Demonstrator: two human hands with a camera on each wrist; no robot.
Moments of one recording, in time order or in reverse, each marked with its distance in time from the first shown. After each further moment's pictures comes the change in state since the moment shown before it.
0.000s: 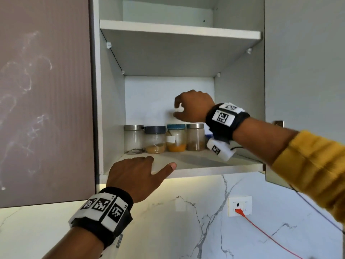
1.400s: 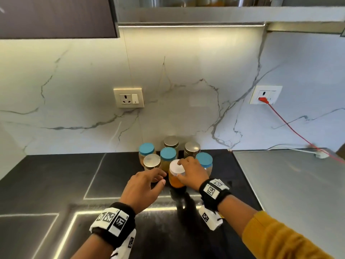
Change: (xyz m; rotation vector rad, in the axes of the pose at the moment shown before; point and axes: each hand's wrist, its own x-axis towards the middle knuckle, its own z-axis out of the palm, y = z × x) left_hand -0.305 -0.048 0.217 -0.675 -0.483 -0.125; right_hand -0.419 -0.202 0.345 0.534 -0.820 0.182
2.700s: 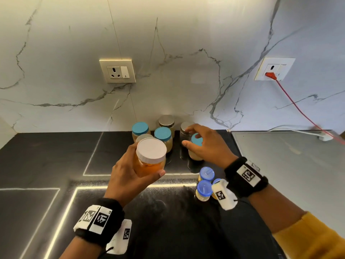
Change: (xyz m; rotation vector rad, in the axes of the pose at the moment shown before) left_hand -0.017 0.002 0.013 -0.316 0.198 -0.087; right_hand -0.032 0.037 -0.075 0.346 0.199 -0.189
